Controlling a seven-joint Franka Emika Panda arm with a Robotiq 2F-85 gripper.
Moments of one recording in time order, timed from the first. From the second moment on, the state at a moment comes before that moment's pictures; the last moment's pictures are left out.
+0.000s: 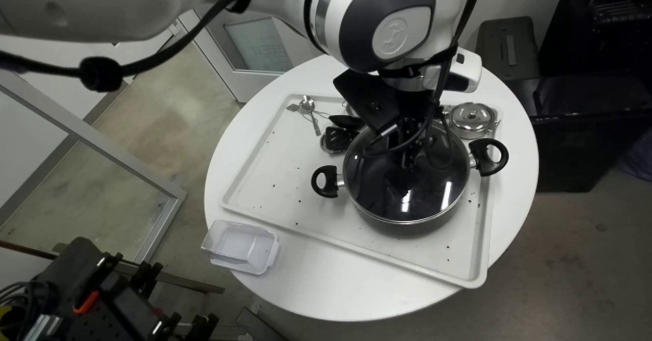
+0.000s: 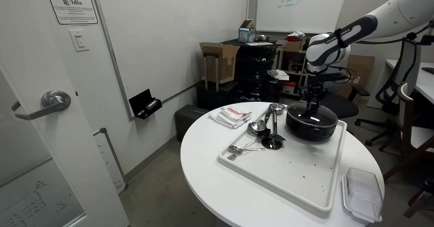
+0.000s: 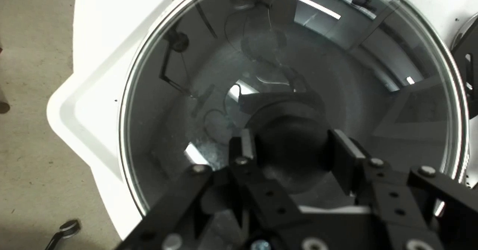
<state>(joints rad) -0.40 1.10 -0.08 -1.11 0.05 2.02 0.14</state>
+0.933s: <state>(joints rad) -0.42 1.10 -0.06 -1.11 0.05 2.02 0.13</state>
